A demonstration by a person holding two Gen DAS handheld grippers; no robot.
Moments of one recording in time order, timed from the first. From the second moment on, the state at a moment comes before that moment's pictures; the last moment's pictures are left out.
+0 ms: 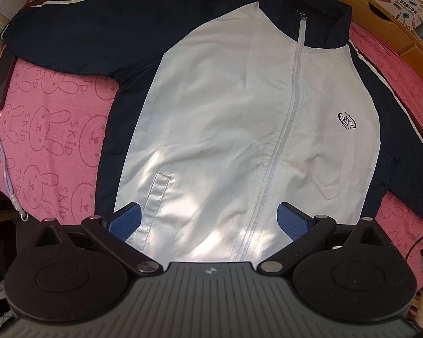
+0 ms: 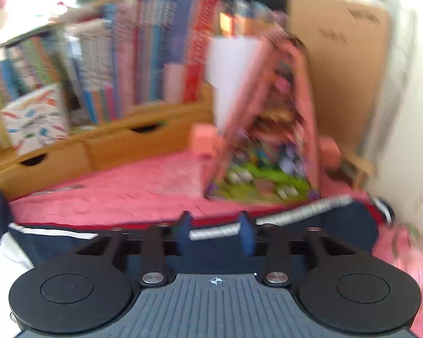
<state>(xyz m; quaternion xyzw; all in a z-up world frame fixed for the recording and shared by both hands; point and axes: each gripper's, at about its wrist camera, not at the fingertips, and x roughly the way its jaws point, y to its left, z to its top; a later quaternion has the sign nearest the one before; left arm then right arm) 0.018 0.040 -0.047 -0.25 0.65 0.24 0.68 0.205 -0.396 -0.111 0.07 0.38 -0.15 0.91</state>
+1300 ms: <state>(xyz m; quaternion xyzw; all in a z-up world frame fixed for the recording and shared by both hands) -0.004 0.050 -0.065 -0.29 0.64 0.29 0.65 0.098 -0.138 -0.116 -0.23 0.39 0.35 0.82</state>
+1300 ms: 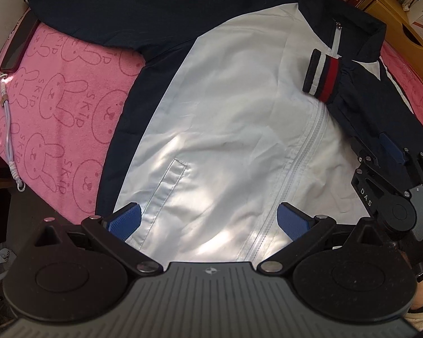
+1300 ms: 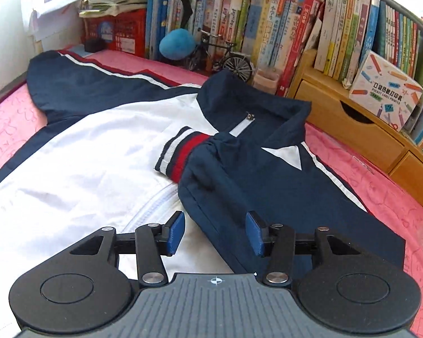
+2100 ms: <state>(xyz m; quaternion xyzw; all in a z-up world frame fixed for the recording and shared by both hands) -0.004 0.050 -0.075 -0.25 0.65 0.29 0.66 0.123 -0.136 -0.104 -0.19 0.45 0.32 0.81</state>
